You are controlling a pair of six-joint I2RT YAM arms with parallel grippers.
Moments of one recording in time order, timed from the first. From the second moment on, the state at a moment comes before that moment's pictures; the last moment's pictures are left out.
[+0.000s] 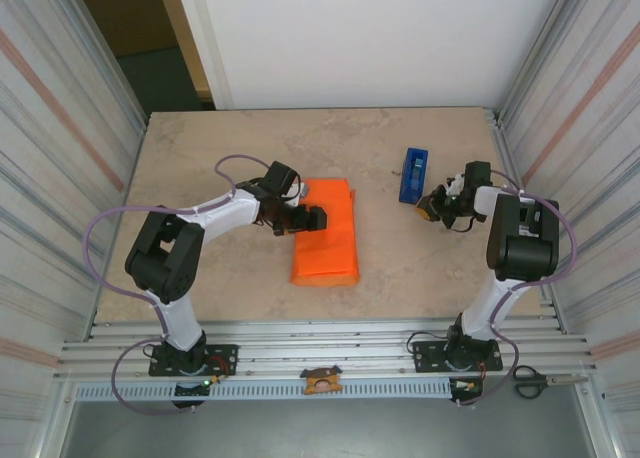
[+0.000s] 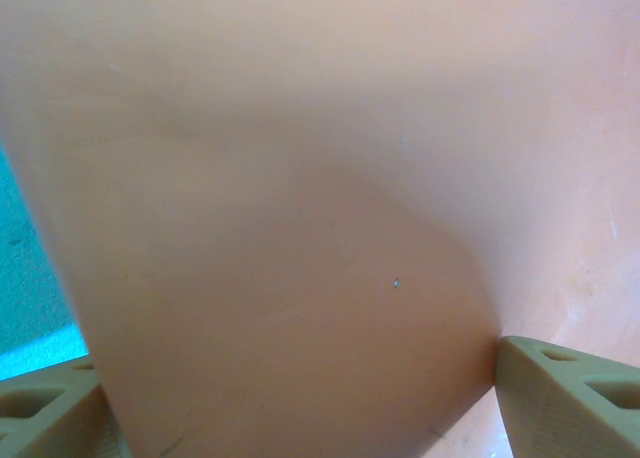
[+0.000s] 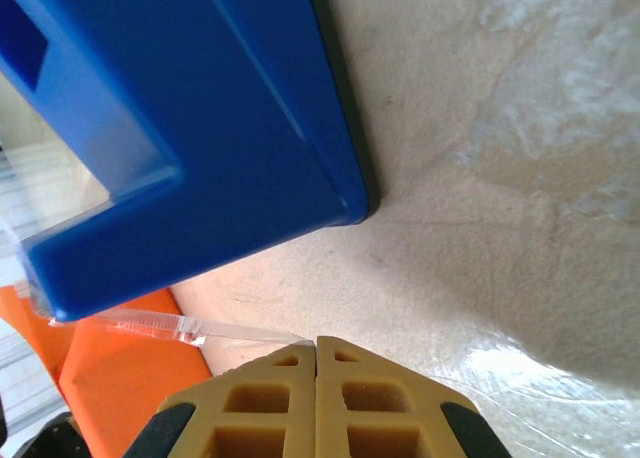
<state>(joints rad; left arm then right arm) -0.55 1.82 1.16 -0.47 0.38 -0.49 -0.16 1.84 1.00 -0.35 -0.68 0.59</state>
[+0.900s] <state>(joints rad) -0.55 1.82 1.16 -0.47 0.38 -0.49 0.01 1.56 1.17 -0.87 -0.89 0.27</state>
